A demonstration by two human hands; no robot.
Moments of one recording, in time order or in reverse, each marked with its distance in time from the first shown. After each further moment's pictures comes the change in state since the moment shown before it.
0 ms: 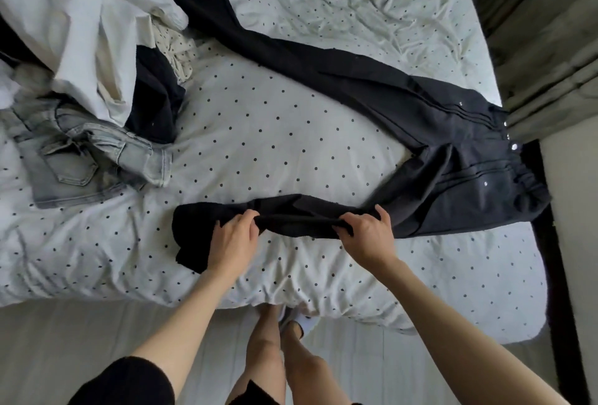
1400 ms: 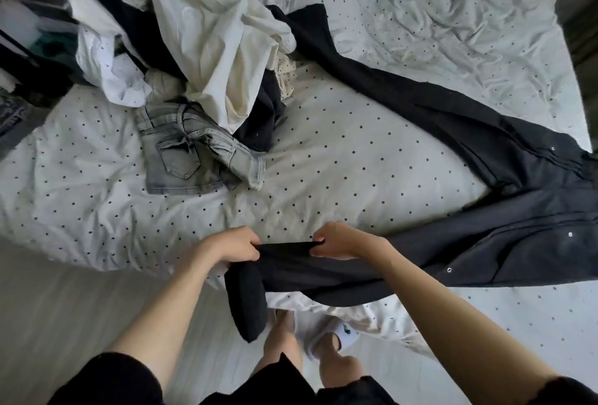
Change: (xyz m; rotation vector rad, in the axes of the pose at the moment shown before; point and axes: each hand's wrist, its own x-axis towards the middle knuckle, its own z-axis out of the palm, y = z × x) left_hand -0.004 -0.104 -0.147 -0.009 -0.804 -0.288; right_hand 0.043 -0.200 -0.029 0.034 -0.836 -0.322
